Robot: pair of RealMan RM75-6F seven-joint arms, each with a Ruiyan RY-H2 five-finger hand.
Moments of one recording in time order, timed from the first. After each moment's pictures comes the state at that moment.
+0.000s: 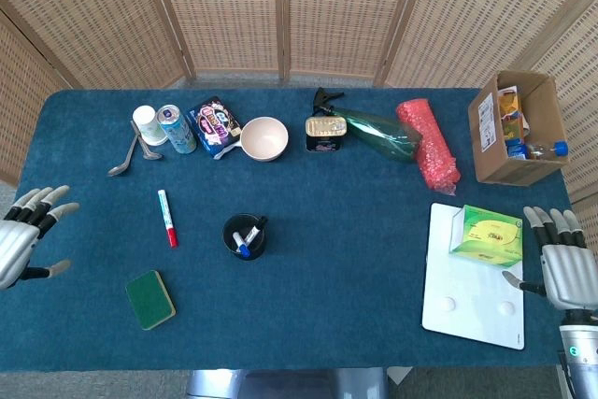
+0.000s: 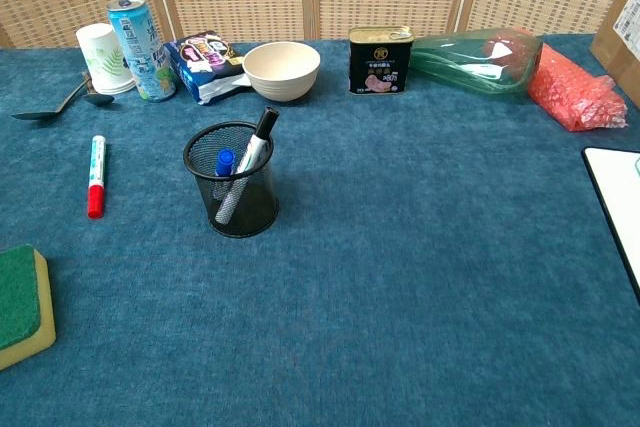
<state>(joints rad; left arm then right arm) -0.26 -1.01 -0.01 -1.41 1.65 1.30 -0.26 0.18 -1.15 0.02 -1.50 -1.34 1.45 -0.06</state>
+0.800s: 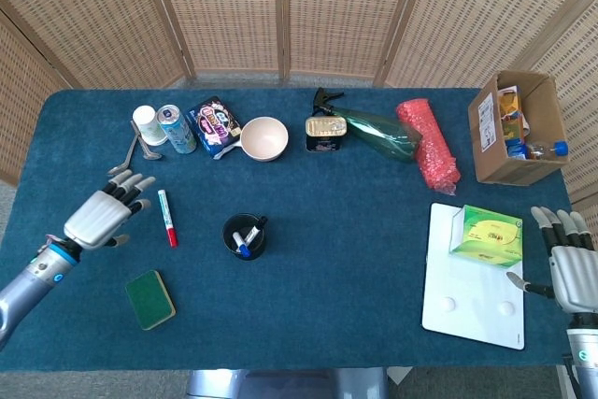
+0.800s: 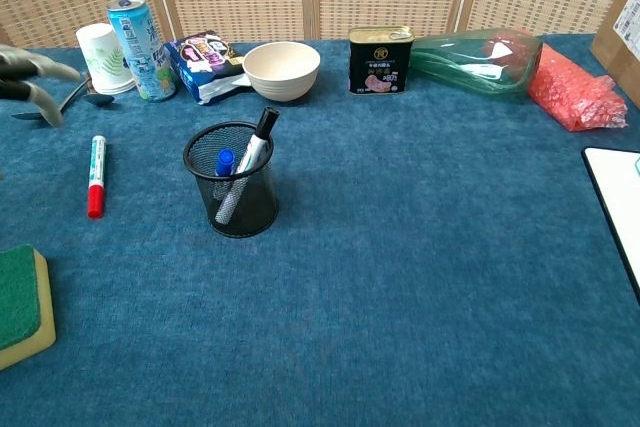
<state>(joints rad) -0.53 -1.36 0.02 -0.98 1.80 1.14 -0.14 0.15 -1.12 0.05 -1.53 -1.37 1.44 0.02</state>
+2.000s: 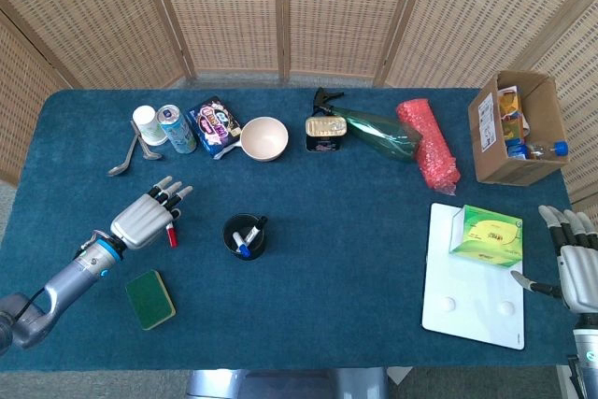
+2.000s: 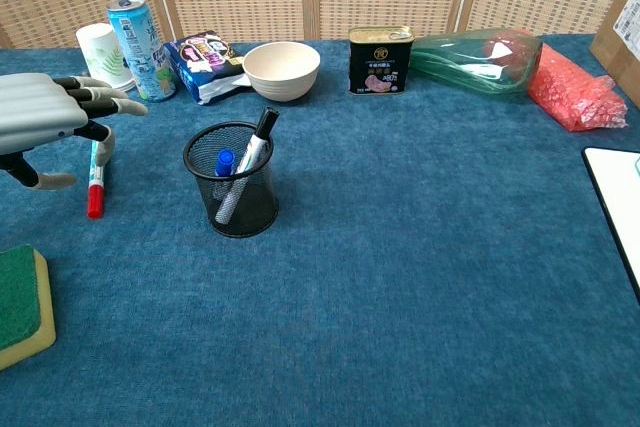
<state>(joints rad) -0.64 -1.44 0.06 -1.03 1.72 1.01 0.12 0.12 -1.11 0.09 -1.53 -1.37 1.41 0.09</state>
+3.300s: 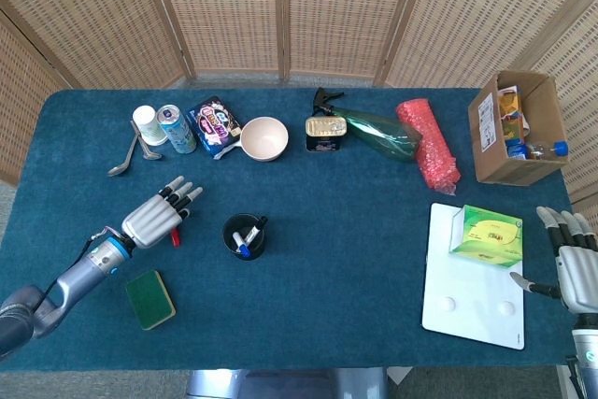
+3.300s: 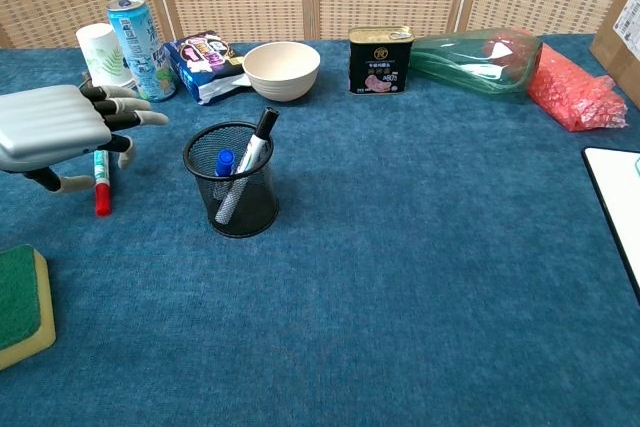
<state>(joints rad) -0.67 -1.60 0.12 -0.76 1.78 1.09 0.12 0.12 -1.10 0.10 -1.53 -1.39 1.39 0.12</state>
